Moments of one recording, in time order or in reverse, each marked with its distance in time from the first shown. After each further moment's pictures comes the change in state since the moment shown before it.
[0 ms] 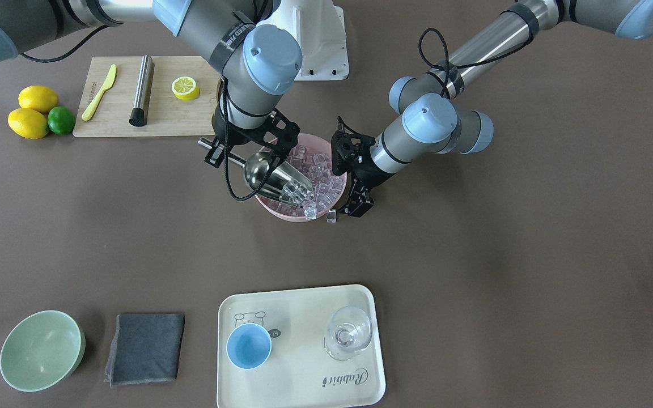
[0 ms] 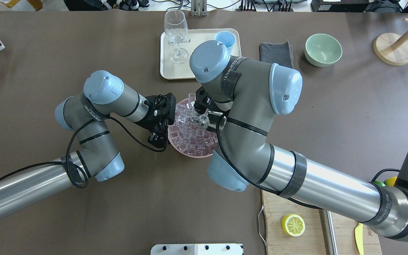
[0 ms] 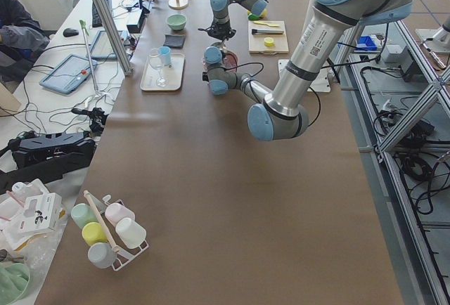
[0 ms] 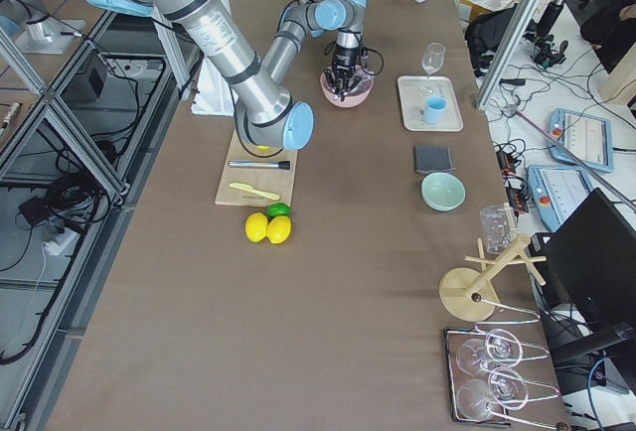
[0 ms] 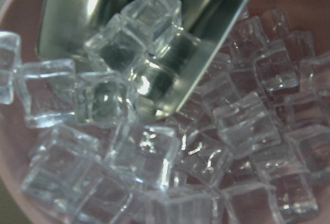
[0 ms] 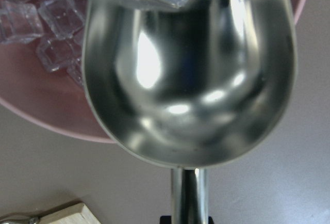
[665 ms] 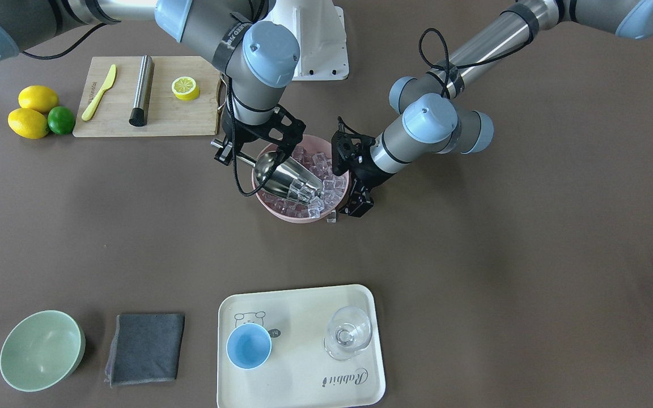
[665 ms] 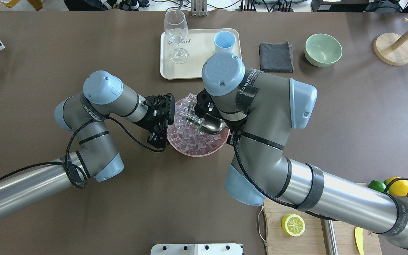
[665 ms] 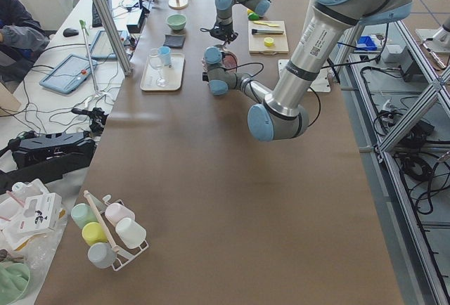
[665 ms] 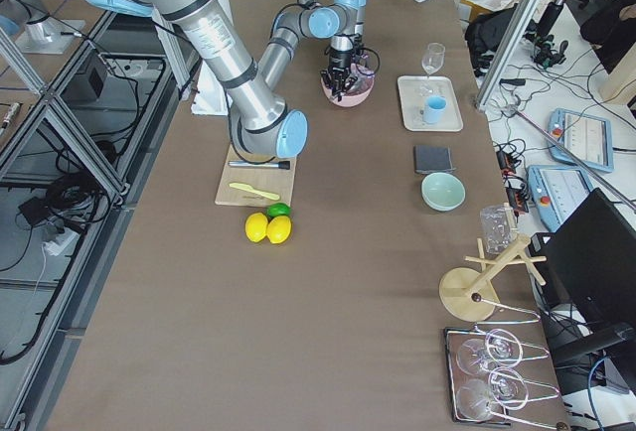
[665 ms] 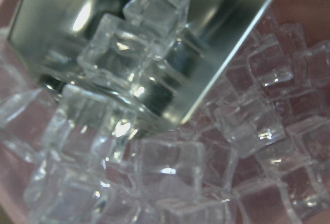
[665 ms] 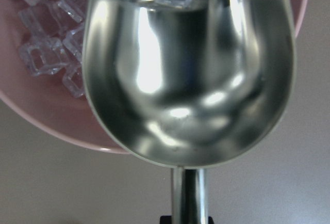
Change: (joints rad) left arm 0.000 0.003 -0.001 0.000 0.000 0.000; right arm -0.023 -0.080 0.084 0.144 0.001 0.116
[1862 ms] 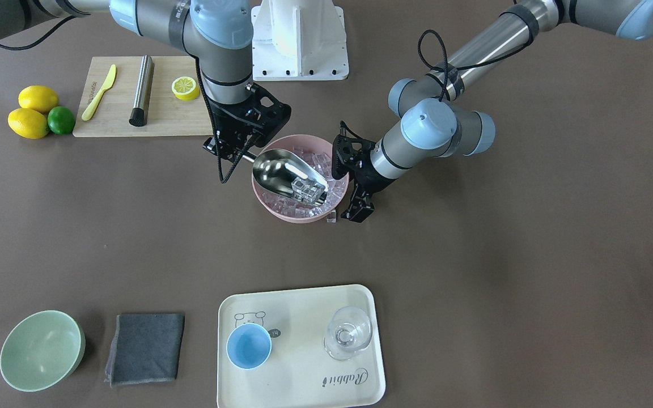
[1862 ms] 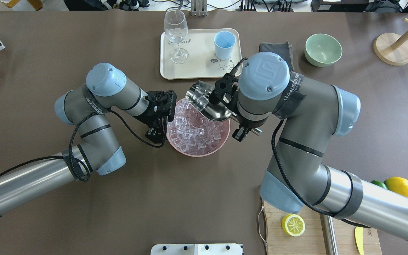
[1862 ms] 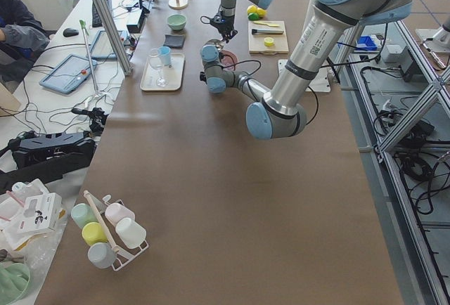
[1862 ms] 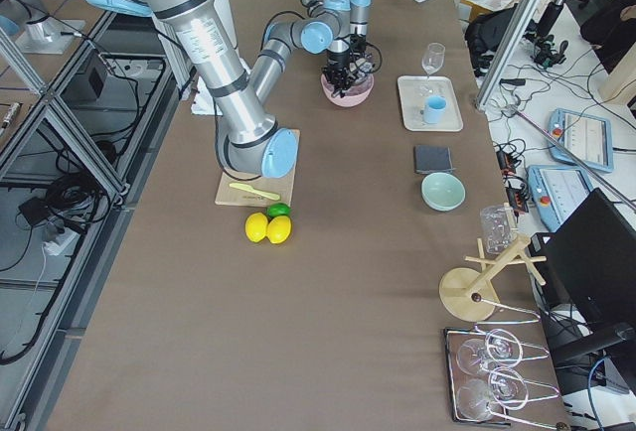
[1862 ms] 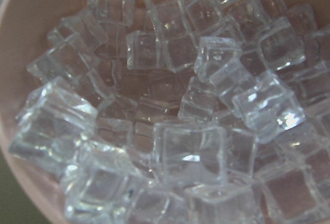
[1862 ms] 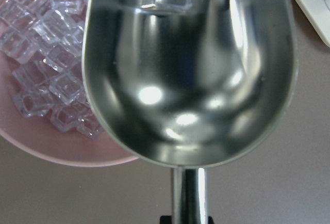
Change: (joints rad) left arm -0.020 -0.024 0.011 0.076 -0.014 0.103; right arm 0.022 -0.138 0.140 0.230 -0.003 0.215
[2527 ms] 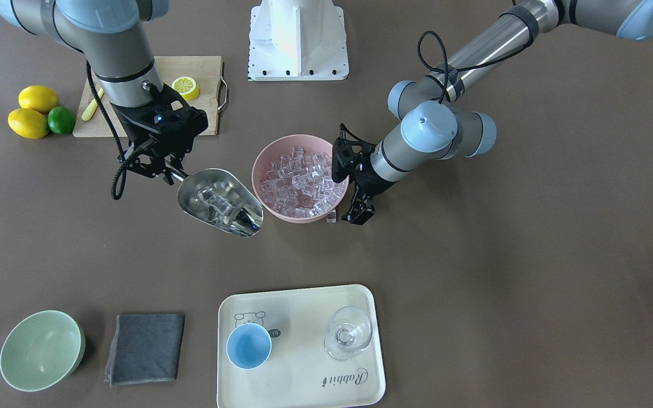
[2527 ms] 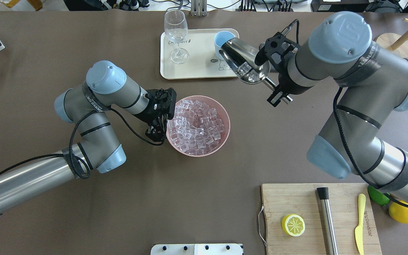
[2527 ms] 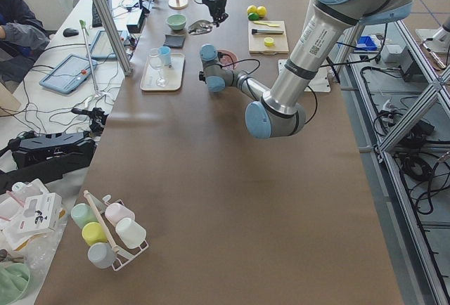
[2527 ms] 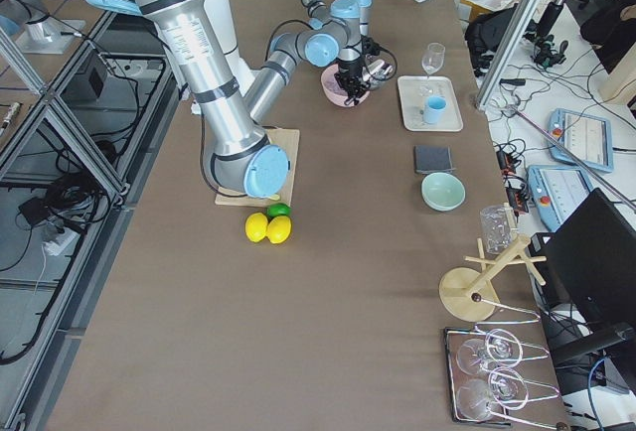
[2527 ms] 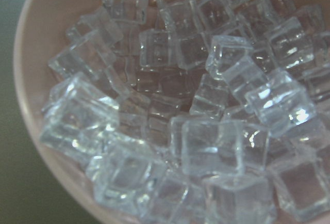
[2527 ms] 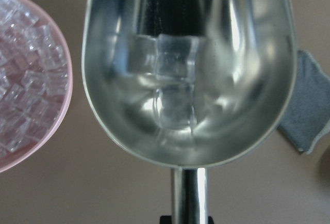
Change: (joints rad) left arm -0.009 -0.006 0.005 0.007 -0.008 -0.001; right arm 0.191 -0.154 0.082 0.195 0.057 0.033
